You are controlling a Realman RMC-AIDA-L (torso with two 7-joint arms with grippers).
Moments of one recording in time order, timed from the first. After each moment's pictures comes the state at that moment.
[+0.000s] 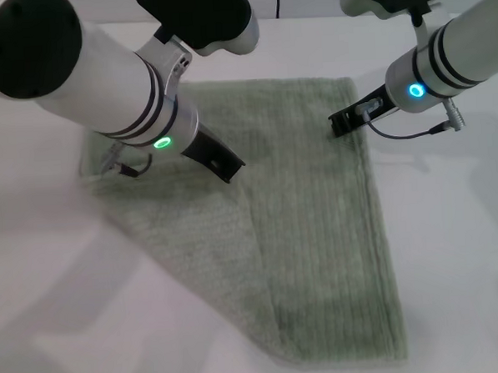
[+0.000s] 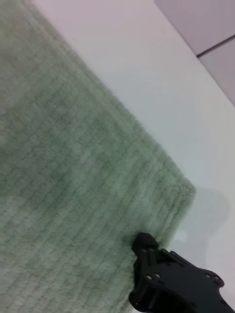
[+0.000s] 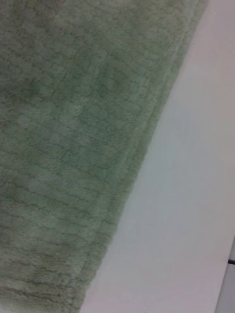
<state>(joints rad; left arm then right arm) -0.62 -2.07 -1.34 -1.44 2.71 -1.26 0.23 0.98 2.07 1.74 0.56 -2.51 0.89 -0.39</state>
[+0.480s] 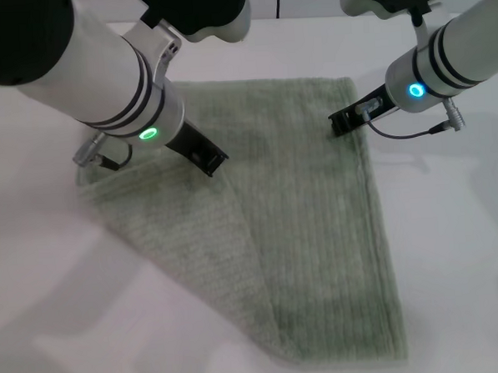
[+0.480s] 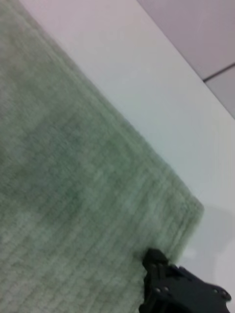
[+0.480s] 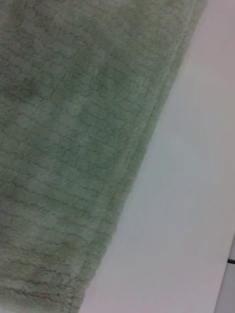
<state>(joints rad) -0.62 -2.07 -1.34 -1.55 2.80 -1.39 0.16 0.98 2.07 1.74 0.56 -2.51 0.89 -0.39</state>
